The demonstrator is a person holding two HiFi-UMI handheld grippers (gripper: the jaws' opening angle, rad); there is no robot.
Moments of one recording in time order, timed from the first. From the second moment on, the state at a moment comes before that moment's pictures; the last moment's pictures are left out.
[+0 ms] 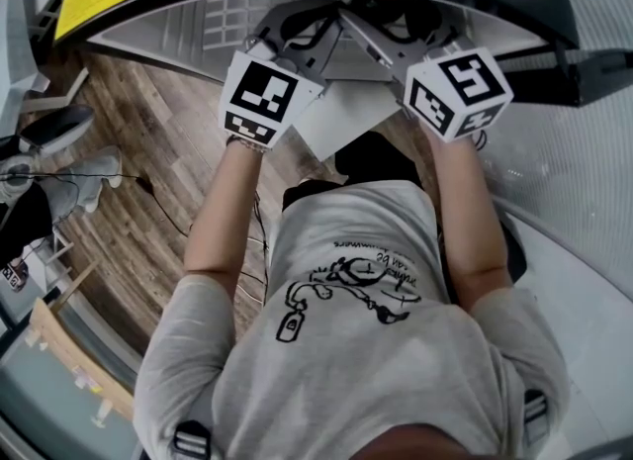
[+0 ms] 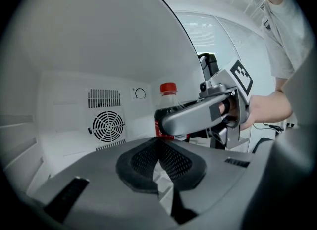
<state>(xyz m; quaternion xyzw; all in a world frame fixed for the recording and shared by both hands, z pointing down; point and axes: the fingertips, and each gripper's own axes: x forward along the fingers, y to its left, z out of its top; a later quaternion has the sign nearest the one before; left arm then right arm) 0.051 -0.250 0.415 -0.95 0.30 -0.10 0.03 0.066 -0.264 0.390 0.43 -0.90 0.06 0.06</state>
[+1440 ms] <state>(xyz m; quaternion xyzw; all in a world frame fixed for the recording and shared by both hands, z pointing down) -0.004 -0.130 0.325 -0.94 0.34 0.00 -0.07 0.065 -0.127 0.336 0.49 -0.87 0.07 0.05</state>
